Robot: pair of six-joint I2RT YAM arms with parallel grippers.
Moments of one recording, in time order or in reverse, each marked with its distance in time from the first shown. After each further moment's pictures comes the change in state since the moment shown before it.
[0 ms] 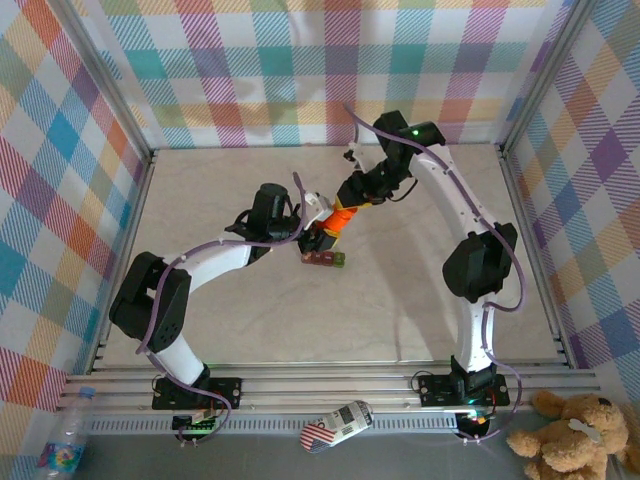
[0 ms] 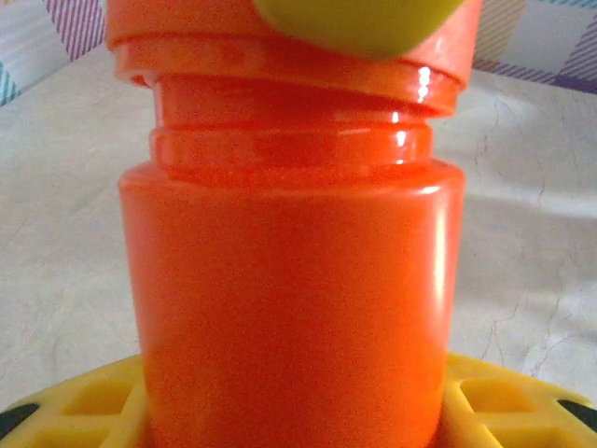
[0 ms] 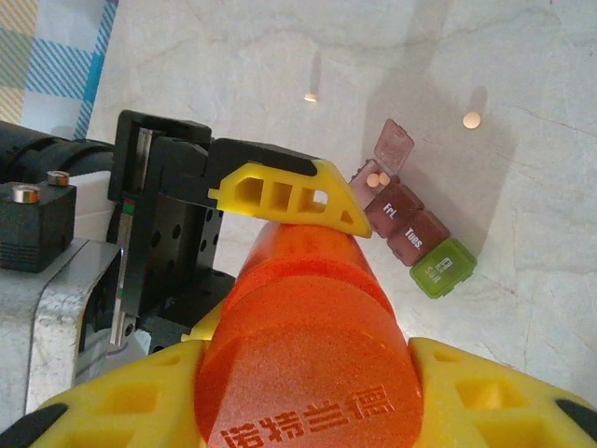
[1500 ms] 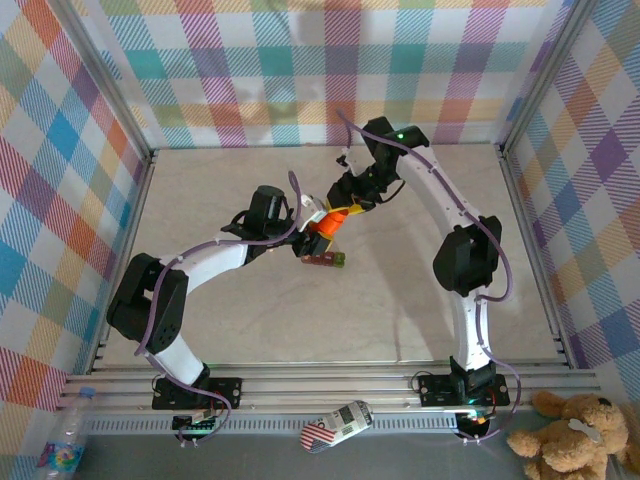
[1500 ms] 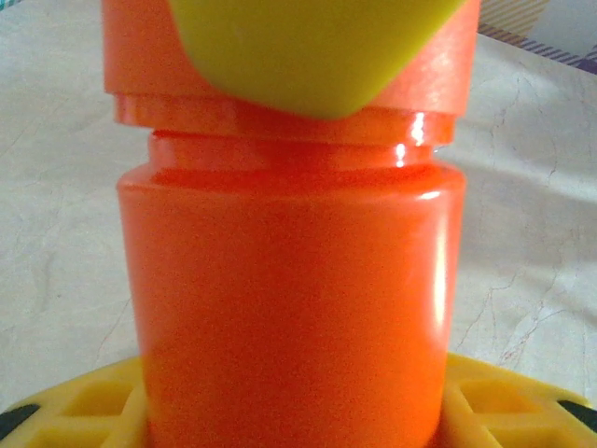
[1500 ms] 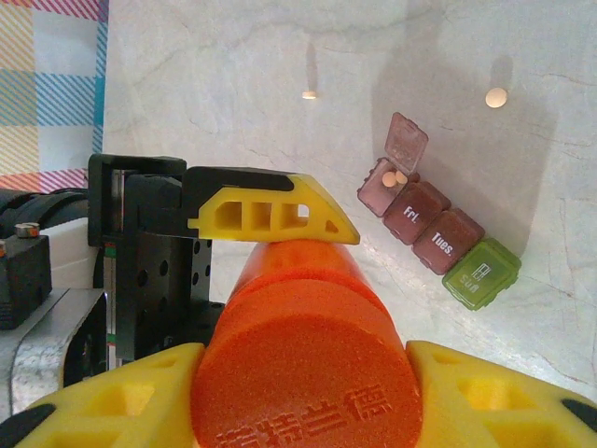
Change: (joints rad) left arm 0.013 -0.016 -0.019 -0.080 -0.030 -0.065; right arm 0.030 0.089 0.023 0.038 -0.028 0.166
